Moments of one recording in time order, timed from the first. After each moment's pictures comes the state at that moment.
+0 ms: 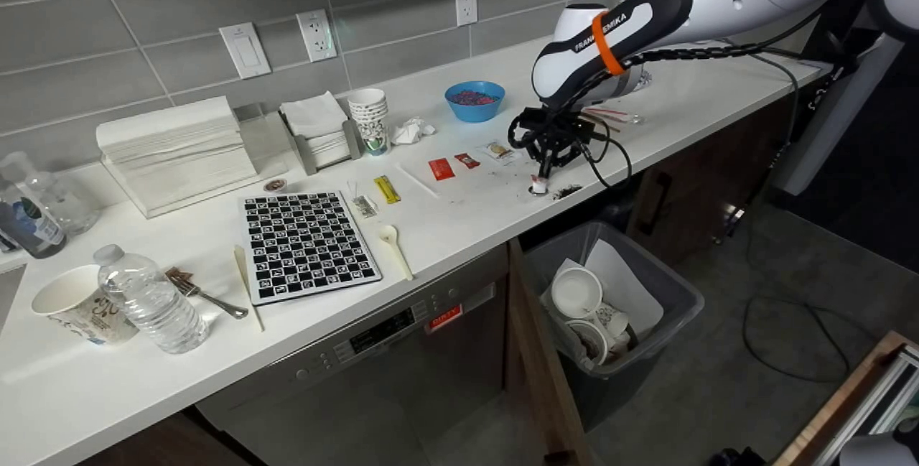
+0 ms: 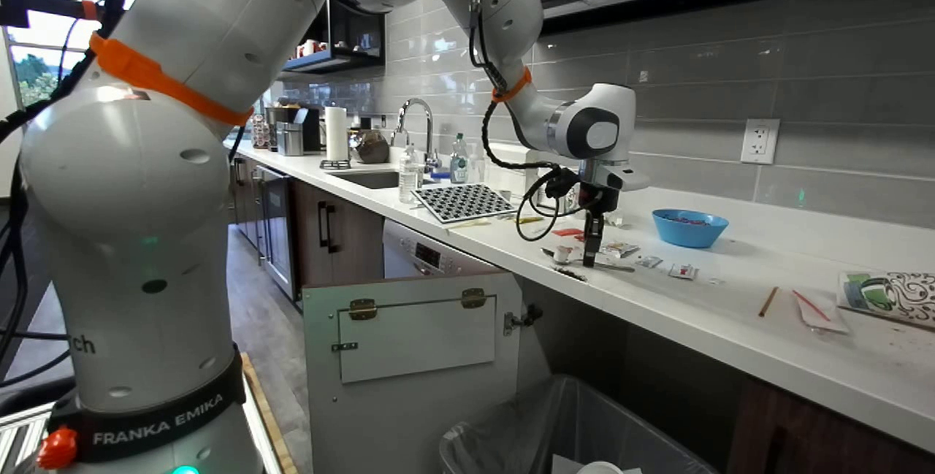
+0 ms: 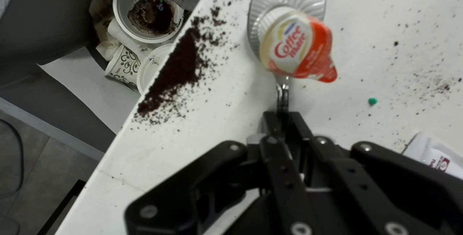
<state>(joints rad) 0.06 0.55 -0.08 -1.73 0.17 2.35 0.81</state>
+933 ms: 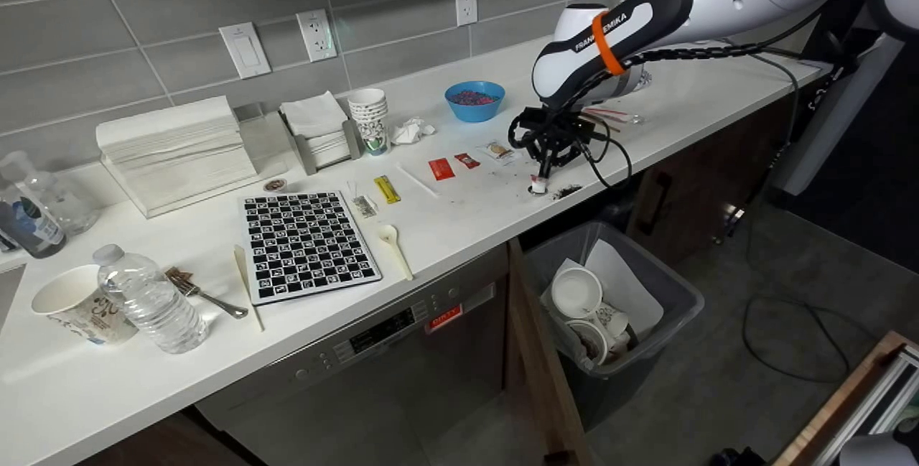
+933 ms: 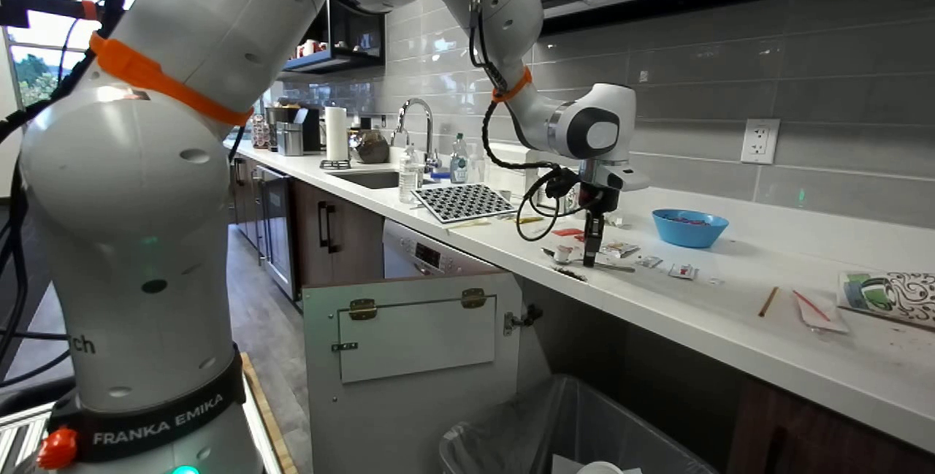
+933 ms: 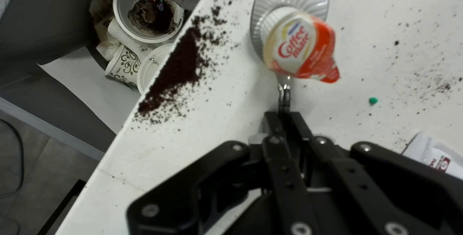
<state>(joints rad) 0.06 0.55 -0.08 -1.73 0.17 2.35 0.81</state>
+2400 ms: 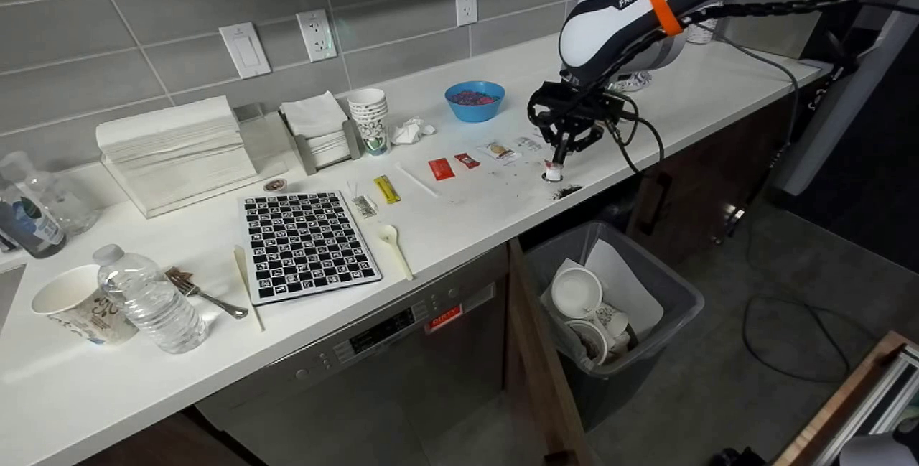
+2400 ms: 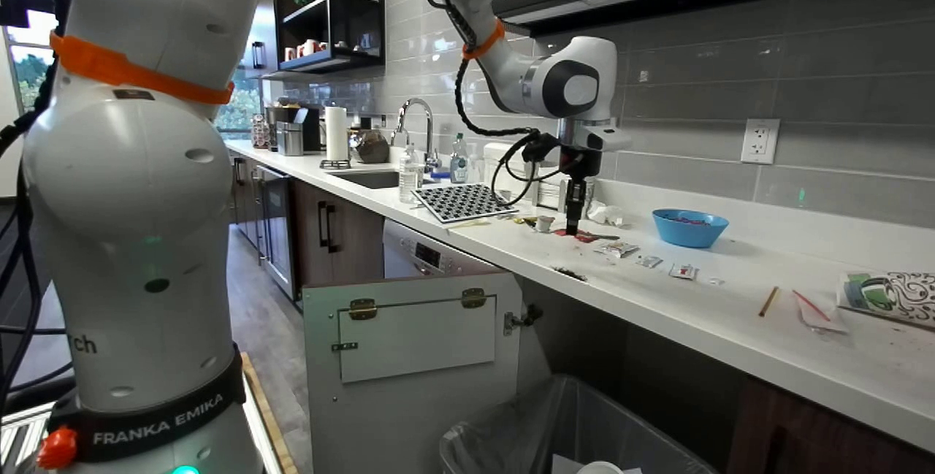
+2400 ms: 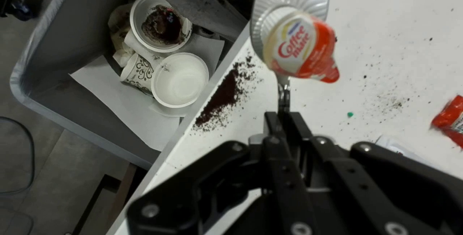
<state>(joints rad) 0.08 0.28 -0.08 -1.96 0.15 2.35 0.83</state>
